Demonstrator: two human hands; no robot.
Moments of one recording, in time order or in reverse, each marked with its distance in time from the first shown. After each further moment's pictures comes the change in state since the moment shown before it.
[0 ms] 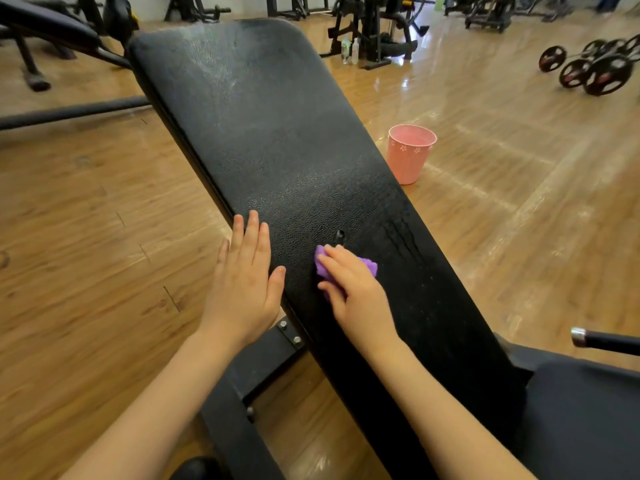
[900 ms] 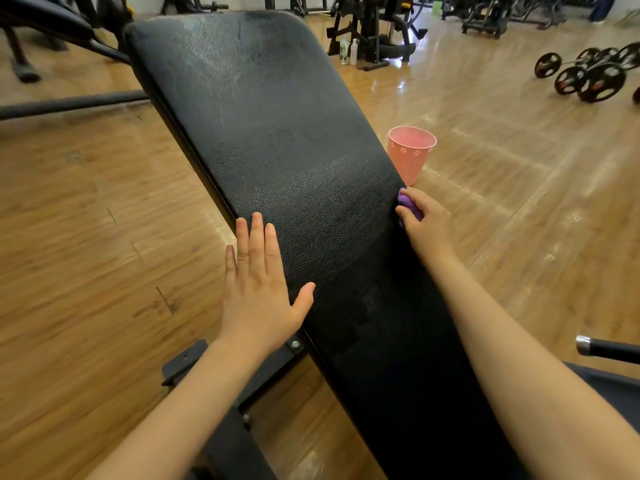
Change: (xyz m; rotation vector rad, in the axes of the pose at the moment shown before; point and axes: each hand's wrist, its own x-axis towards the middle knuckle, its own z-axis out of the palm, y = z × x) left_hand 0.000 0.011 0.022 0.145 0.062 -0.068; right_hand 0.096 0.102 -0.051 0.129 0.146 0.433
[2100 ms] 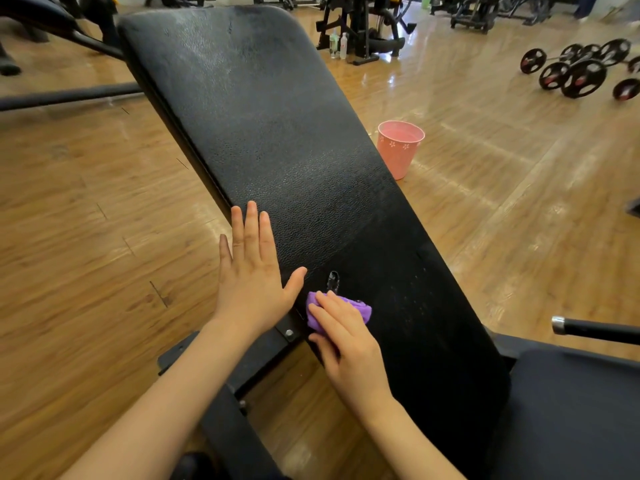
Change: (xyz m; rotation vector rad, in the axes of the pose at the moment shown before) left_hand 0.000 -0.002 -0.004 -0.087 0.006 0.032; right_hand -0.215 -0.035 0.040 -0.165 -0.134 -0.456
